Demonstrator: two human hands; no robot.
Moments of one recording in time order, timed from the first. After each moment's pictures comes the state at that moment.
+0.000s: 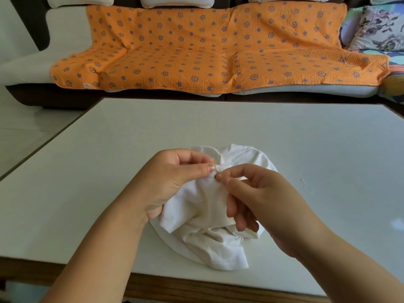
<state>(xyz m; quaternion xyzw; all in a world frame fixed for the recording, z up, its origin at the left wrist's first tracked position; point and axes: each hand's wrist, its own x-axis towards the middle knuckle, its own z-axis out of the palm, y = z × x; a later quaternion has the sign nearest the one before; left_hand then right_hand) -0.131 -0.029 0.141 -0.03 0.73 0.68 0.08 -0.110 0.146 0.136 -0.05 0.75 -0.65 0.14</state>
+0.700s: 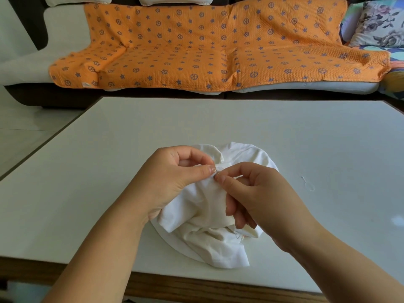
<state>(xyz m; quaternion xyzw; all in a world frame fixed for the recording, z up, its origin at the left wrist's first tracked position) -0.130 -0.031 0.138 0.00 0.77 0.63 0.05 -0.112 0.143 0.132 -0.05 0.78 -0.61 0.11</state>
